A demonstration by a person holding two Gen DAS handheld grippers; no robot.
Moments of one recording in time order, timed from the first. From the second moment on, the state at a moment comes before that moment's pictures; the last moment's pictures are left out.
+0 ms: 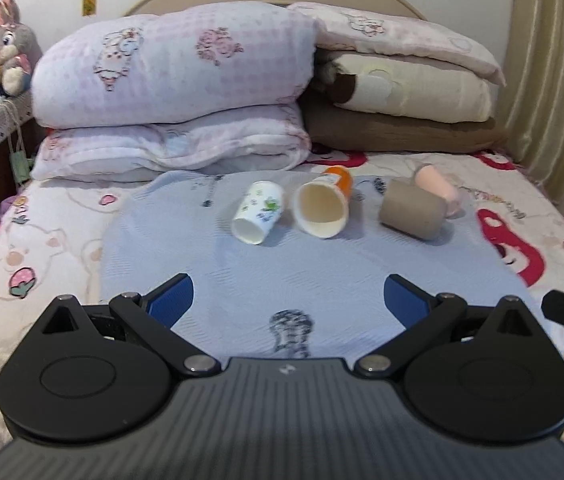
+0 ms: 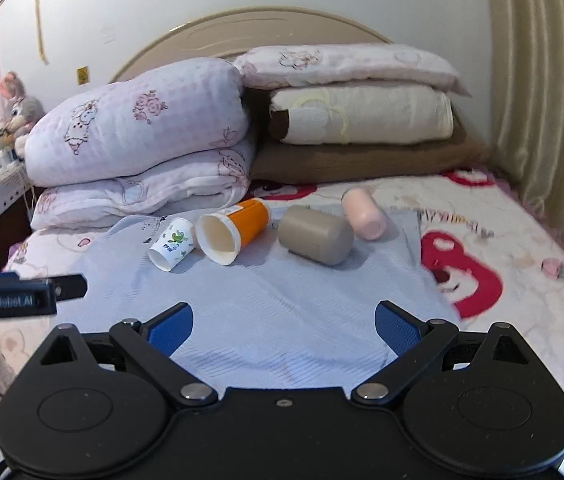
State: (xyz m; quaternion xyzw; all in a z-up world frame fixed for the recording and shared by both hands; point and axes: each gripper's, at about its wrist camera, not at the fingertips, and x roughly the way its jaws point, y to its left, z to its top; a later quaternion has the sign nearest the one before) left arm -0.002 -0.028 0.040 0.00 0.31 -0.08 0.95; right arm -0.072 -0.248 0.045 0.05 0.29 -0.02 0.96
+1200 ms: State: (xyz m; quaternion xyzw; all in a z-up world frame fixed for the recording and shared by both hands) left arm 0.218 -0.150 -0.053 -0.11 0.42 -0.08 0.90; right arm 0.170 -0.322 -0.026 -0.14 0.36 0.20 0.90
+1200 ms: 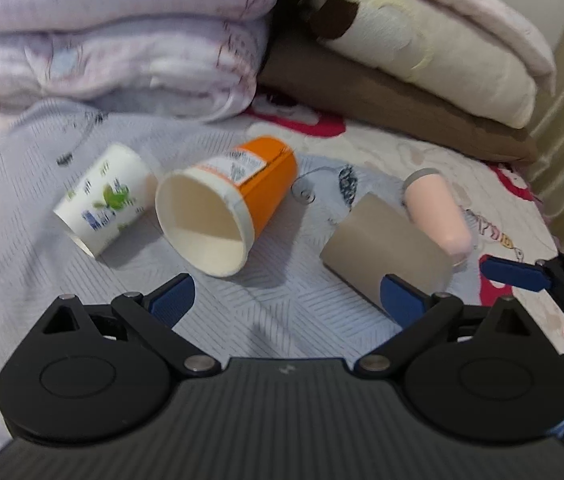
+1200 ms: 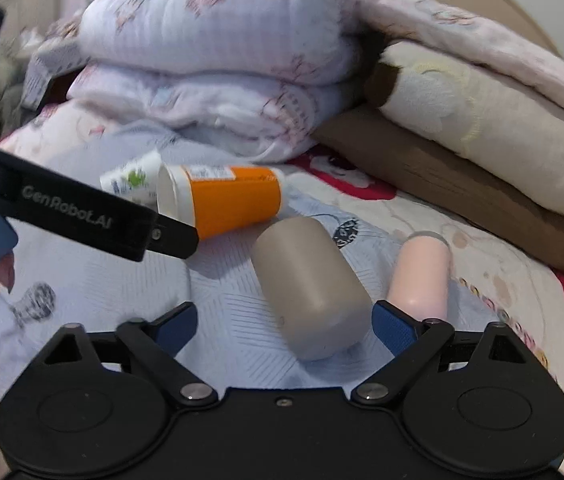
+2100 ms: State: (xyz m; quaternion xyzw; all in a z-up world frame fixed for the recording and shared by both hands) left arm 0.227 -0.132 -0.079 -0.18 0.41 -0.13 0.89; right arm 0.258 -0.294 -0.082 -0.26 0.44 0.20 0.84
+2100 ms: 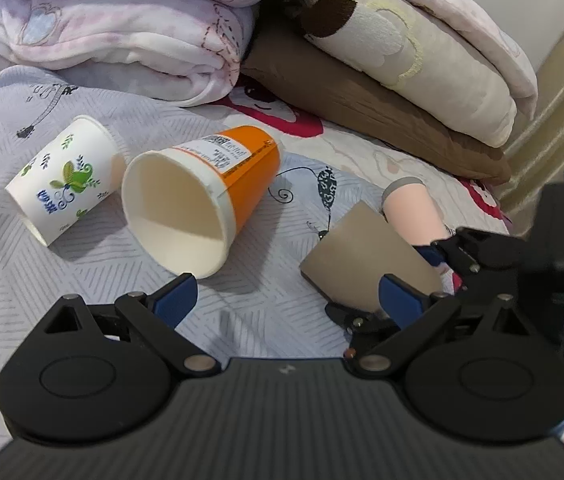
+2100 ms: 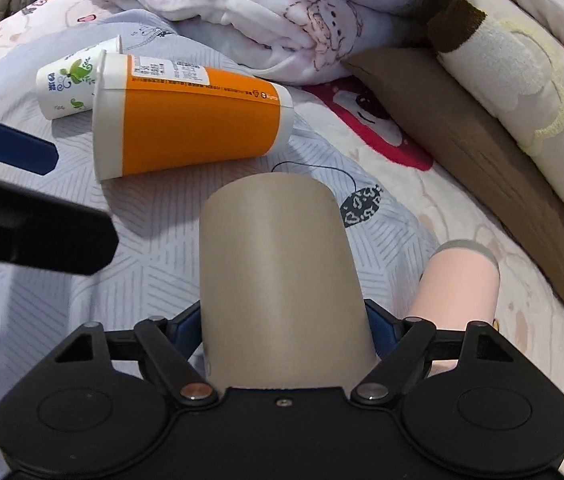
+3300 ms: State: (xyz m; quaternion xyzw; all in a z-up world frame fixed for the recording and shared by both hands) left arm 0.152 -0.014 -0.074 -0.29 0.46 -0.13 0.83; right arm 0.145 -0.188 -0.049 -0.05 0.44 0.08 0.89
